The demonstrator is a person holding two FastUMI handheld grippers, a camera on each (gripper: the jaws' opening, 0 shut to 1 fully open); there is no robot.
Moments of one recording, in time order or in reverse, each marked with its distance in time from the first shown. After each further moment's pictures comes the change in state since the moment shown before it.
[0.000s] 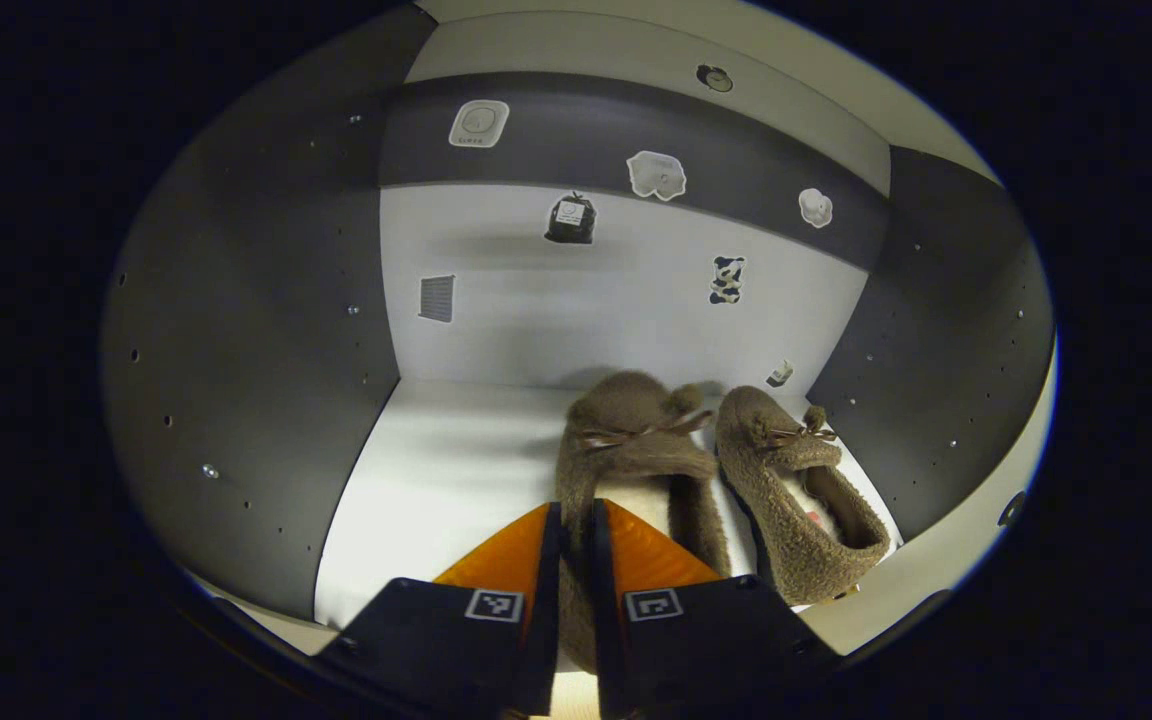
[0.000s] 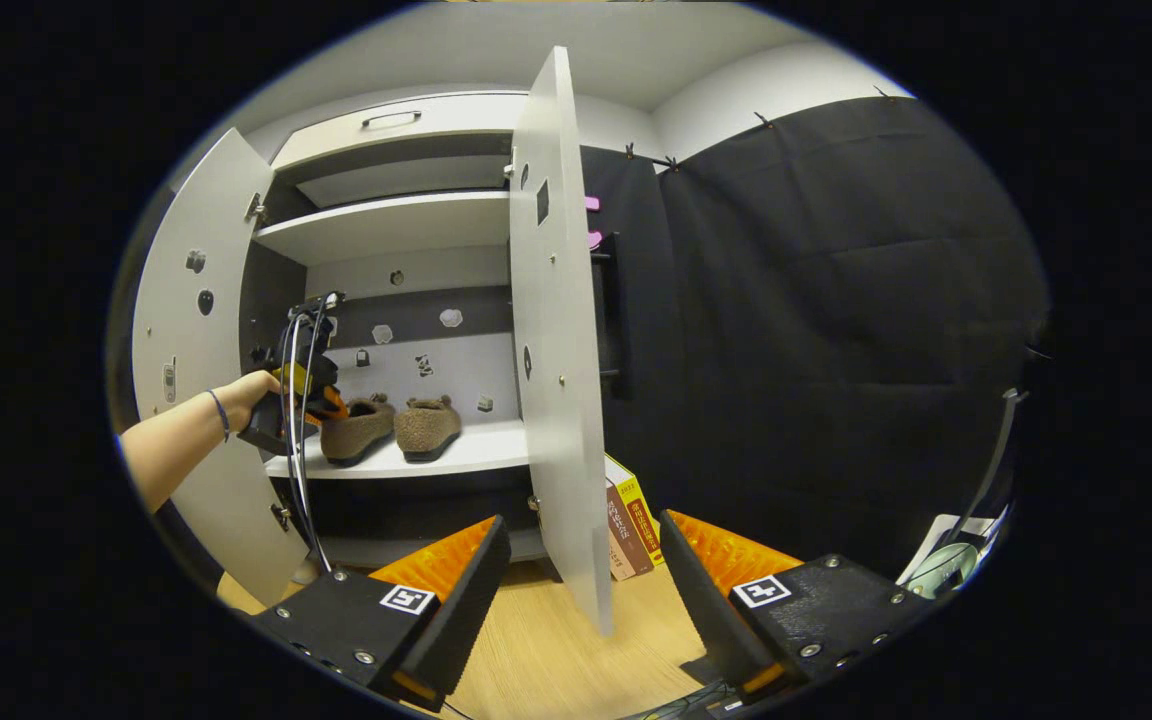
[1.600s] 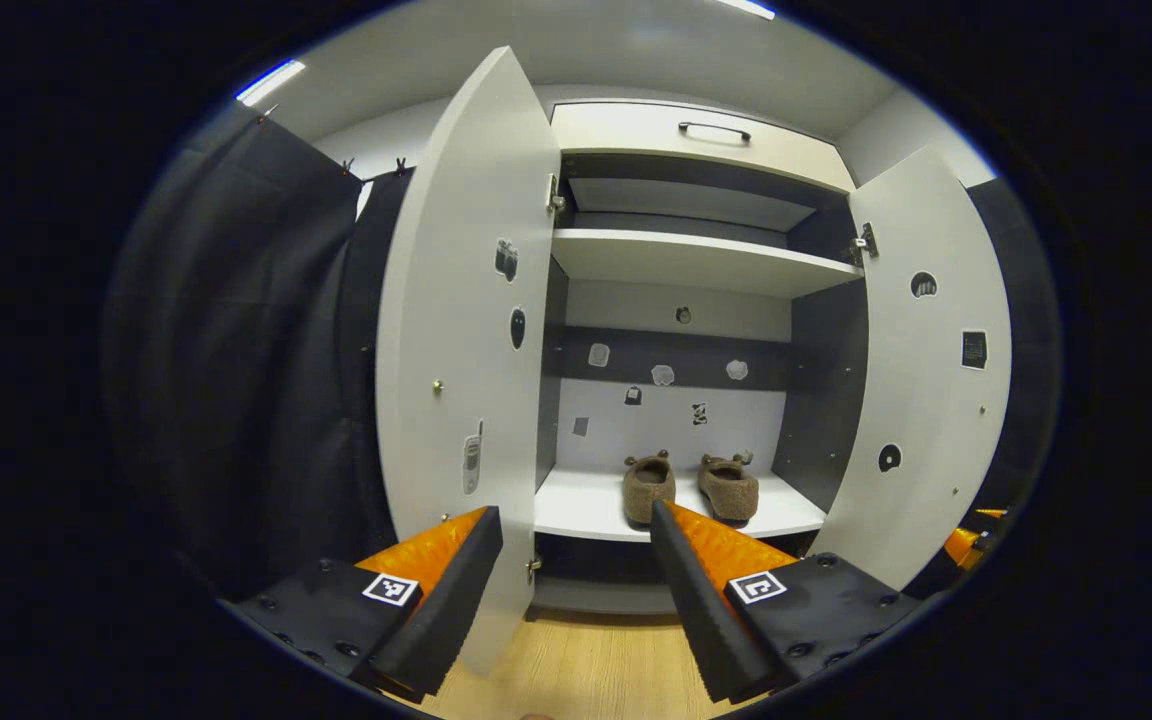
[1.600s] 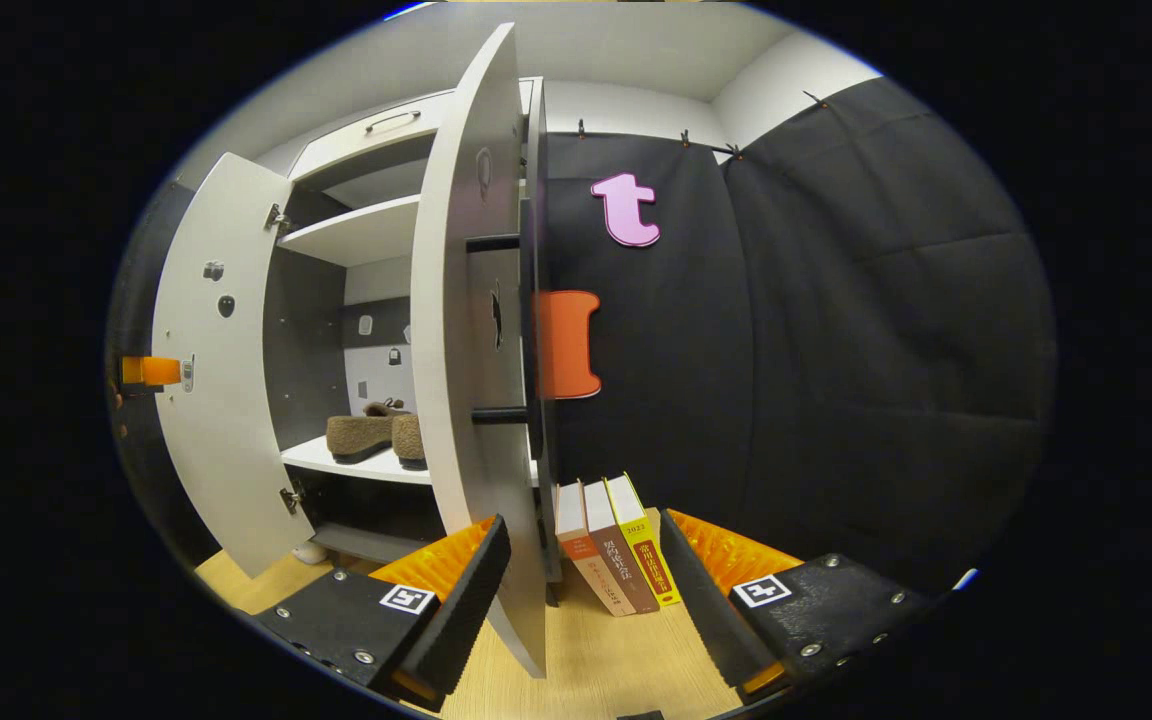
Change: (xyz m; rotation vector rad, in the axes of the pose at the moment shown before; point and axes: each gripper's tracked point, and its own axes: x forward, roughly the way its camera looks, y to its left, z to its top) left arm -0.383 0.021 -0.085 0.022 -0.571 0.209; right arm 0.093 -0.053 0.024 -0.053 -0.012 0.268
